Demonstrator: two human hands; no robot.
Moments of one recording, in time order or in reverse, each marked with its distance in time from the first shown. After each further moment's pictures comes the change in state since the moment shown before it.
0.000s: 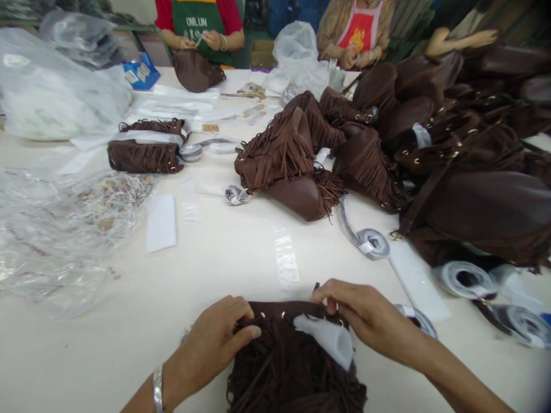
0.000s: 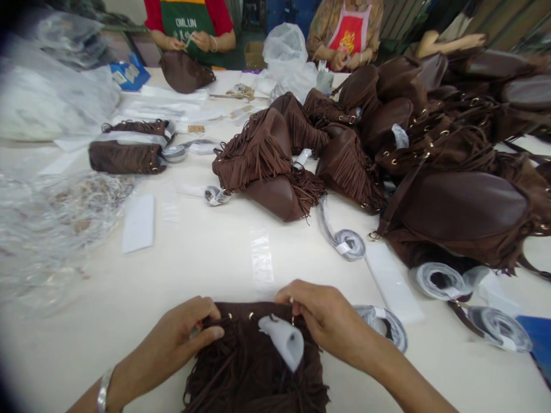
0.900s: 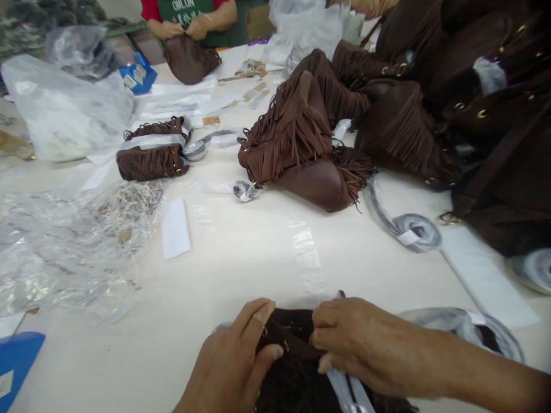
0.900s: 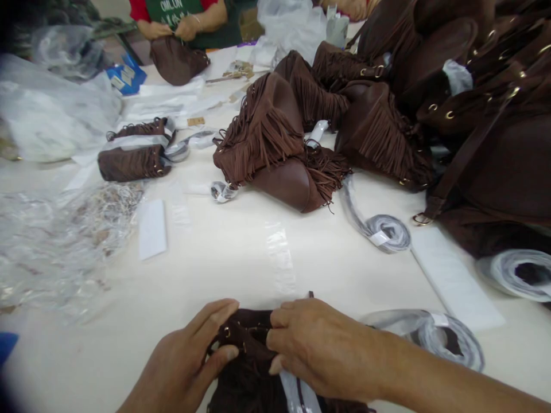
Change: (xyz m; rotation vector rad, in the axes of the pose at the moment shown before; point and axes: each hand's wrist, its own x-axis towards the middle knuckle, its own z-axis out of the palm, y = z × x) left_hand -0.014 0.010 -0.004 0.318 0.136 0.090; right_hand 0.041 -0.014 0.021 -0.051 -0.396 -0.263
